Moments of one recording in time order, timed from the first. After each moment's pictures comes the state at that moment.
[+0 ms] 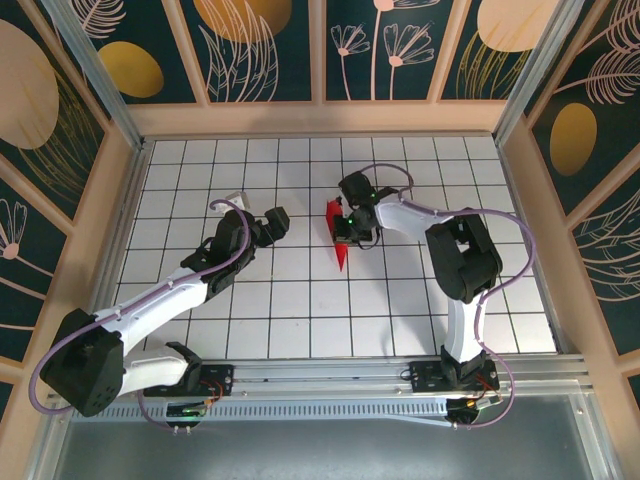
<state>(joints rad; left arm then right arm) -0.59 1.22 0.67 0.04 -0.25 -0.81 0.57 1.94 1.35 -0.61 -0.25 0.45</state>
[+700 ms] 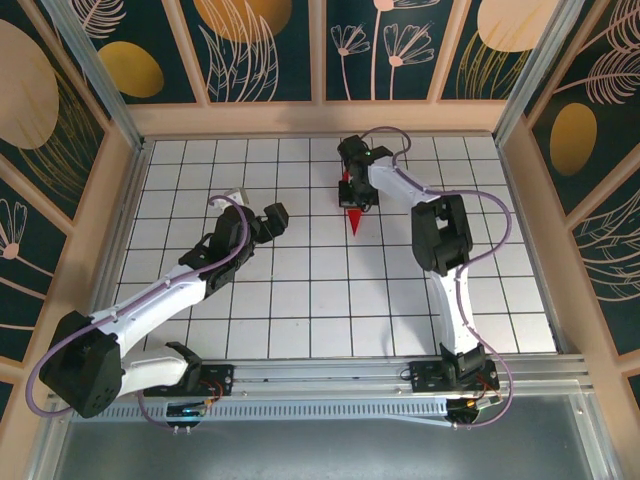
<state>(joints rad) -0.59 1.21 0.71 -0.01 -0.27 -0.79 0.48 2.28 1.95 -0.96 -0.01 0.41</state>
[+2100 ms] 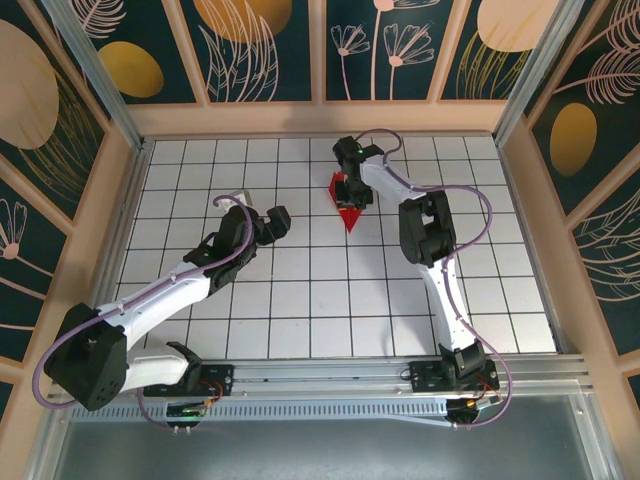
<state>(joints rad) -0.59 1.25 0.71 -0.01 -0.26 -0.79 0.47 2.45 2.13 -1.03 -0.02 0.41</state>
